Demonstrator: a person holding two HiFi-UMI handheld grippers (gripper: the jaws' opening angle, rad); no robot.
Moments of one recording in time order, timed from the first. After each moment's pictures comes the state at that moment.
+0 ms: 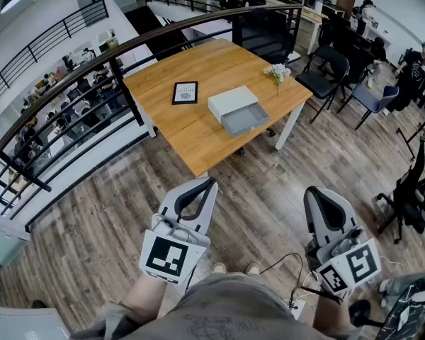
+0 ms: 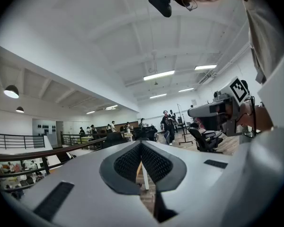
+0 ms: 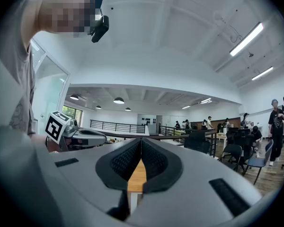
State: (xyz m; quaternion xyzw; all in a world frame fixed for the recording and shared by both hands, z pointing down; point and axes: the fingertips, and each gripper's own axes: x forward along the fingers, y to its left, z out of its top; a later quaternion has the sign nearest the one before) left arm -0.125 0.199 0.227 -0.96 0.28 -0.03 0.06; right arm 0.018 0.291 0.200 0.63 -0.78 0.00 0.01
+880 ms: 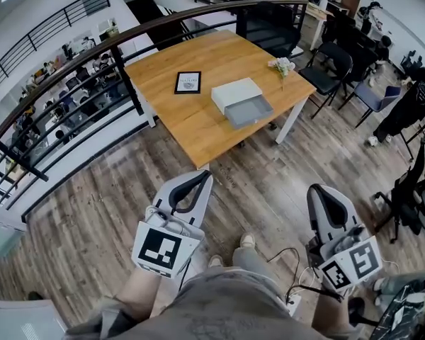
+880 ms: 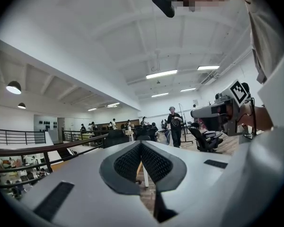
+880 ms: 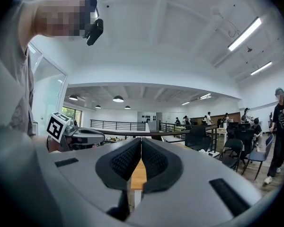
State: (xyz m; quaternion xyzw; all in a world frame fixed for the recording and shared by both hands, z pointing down) left arm -0.153 0.186 0.239 -0.96 0.28 -0.05 0.04; right arm 0.007 0.285 0.212 0.63 -0.78 0.02 0.01
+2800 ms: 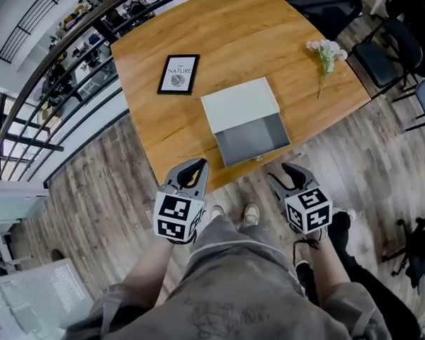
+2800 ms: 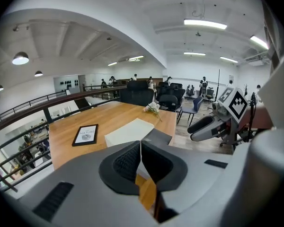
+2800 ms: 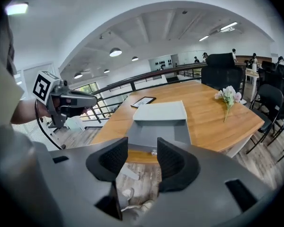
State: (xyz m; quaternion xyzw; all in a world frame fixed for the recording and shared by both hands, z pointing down) left arm 0.030 -0.143 0.475 -0.87 0.39 -0.28 -0.12; right arm 0.198 -0.094 0.539 0.46 -0.81 0.29 0.22
